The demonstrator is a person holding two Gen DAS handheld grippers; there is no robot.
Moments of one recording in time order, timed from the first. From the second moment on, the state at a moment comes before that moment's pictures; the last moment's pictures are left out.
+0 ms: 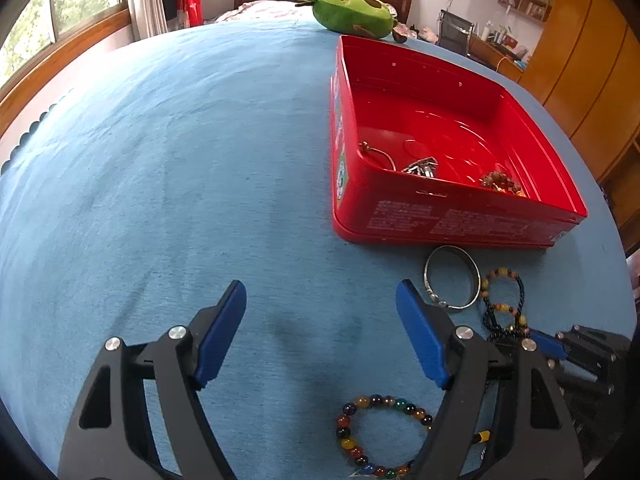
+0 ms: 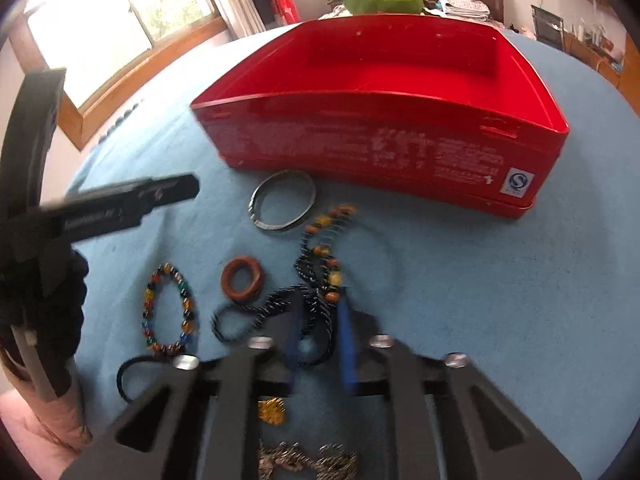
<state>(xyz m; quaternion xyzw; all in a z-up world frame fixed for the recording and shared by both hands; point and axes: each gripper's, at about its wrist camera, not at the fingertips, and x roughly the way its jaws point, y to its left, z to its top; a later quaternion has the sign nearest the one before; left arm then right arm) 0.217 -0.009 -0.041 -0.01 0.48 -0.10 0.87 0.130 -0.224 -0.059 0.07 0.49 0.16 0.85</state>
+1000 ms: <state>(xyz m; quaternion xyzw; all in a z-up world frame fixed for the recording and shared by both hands) 0.236 -0.078 -0.061 0.07 0.52 -0.09 0.85 0.129 -0.270 -0.054 0.17 0.46 0.15 0.86</state>
